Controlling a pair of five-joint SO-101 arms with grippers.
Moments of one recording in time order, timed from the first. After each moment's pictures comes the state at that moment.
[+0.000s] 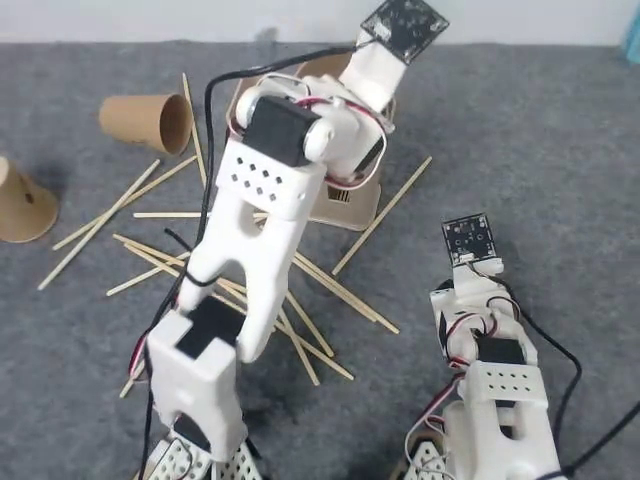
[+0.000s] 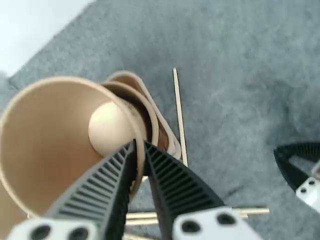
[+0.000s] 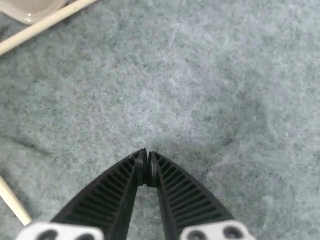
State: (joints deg) left arm 24.2 19.6 -52.4 98.8 -9.9; right arm -1.3 -55.3 86.1 28.2 15.9
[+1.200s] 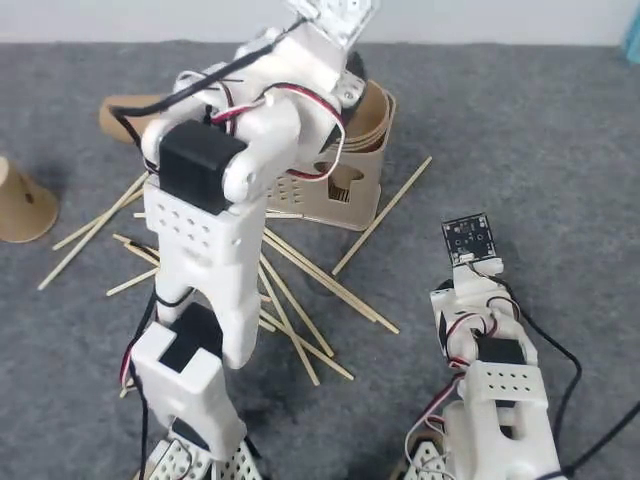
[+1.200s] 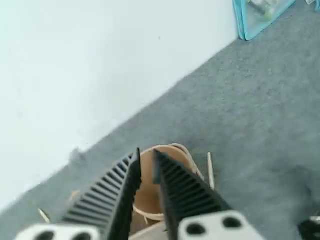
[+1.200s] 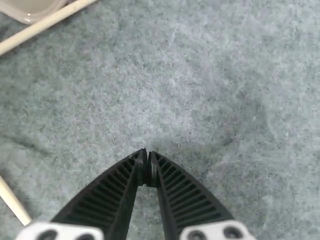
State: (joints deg) left arm 21.8 15.6 -71.9 98.9 -6.9; right arm -1.2 -55.3 86.1 28.2 15.9
